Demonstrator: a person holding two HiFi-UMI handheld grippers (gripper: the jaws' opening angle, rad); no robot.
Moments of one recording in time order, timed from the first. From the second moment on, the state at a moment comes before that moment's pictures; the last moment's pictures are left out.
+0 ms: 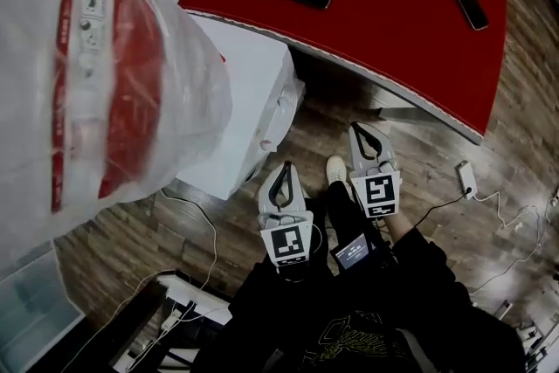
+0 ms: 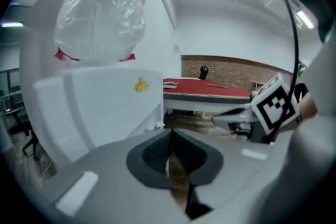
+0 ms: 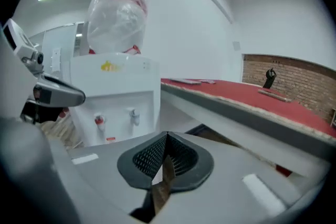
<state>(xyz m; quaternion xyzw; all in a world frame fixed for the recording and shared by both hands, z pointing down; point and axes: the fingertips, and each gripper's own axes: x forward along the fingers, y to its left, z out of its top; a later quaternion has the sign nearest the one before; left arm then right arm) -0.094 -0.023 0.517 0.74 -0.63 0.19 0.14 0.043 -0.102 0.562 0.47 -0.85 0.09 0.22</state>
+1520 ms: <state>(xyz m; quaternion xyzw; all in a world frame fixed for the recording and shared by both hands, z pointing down) -0.194 -0.022 0.196 0.68 -0.73 0.02 -0.02 -0.059 -0.072 0.188 0.43 -0.90 -0.07 0.01</state>
